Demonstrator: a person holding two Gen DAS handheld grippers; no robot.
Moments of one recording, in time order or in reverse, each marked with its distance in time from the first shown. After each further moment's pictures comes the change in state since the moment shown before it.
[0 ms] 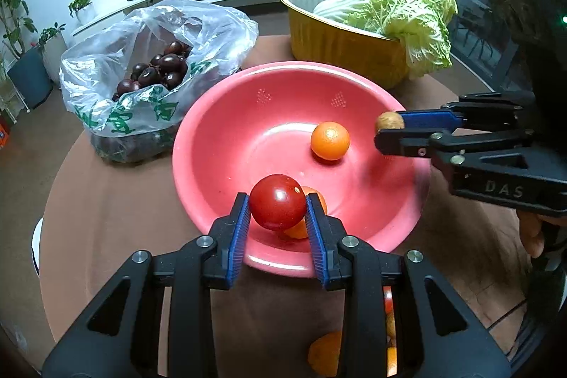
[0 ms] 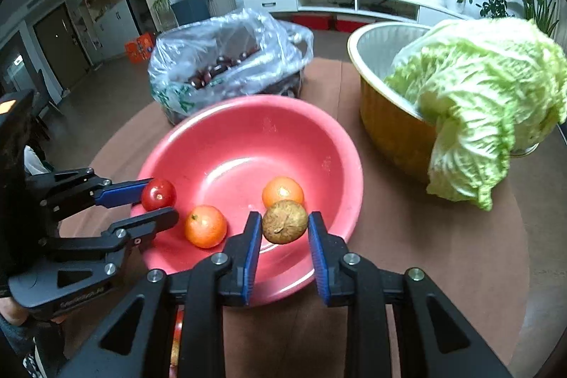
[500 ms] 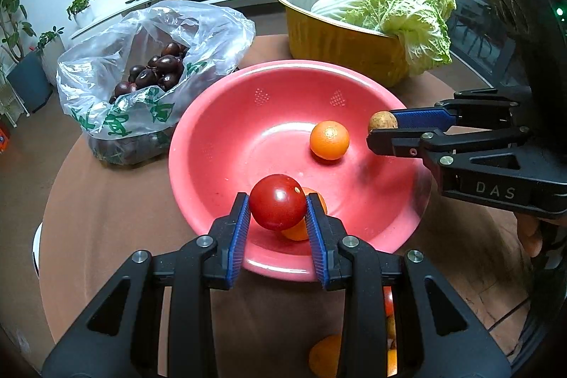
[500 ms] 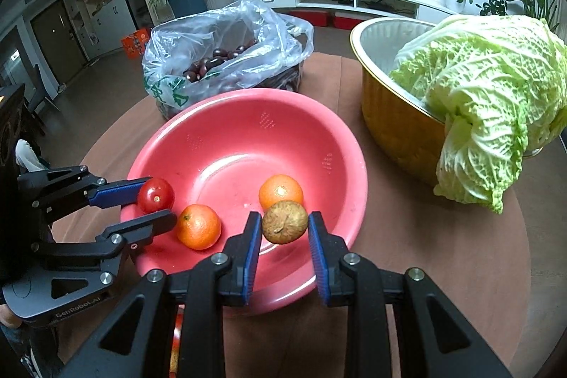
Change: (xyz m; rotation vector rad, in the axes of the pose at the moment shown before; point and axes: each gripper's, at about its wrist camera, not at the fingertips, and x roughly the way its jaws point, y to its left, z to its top) left arm 0.001 0.000 -0.001 0.013 -0.002 0.000; right arm 0.004 -0.001 0.000 -0.004 0.005 -0.014
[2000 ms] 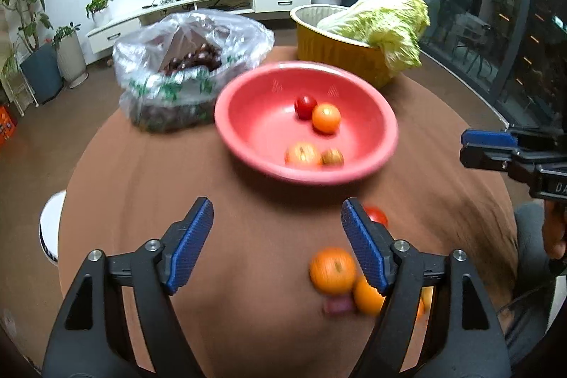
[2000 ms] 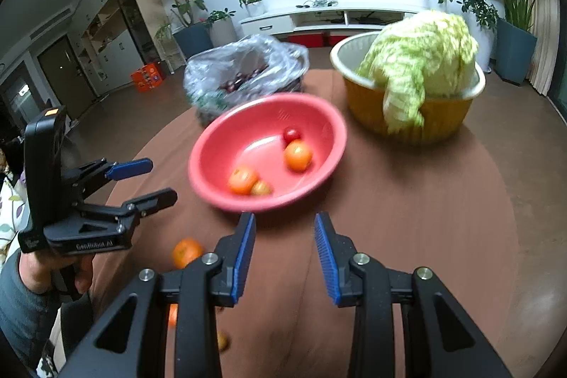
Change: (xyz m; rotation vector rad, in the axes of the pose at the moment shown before) left arm -0.084 0.006 -0.067 -0.069 -0.071 0.002; right arm -0.099 0.015 -0.084 0.094 -0.107 0.075
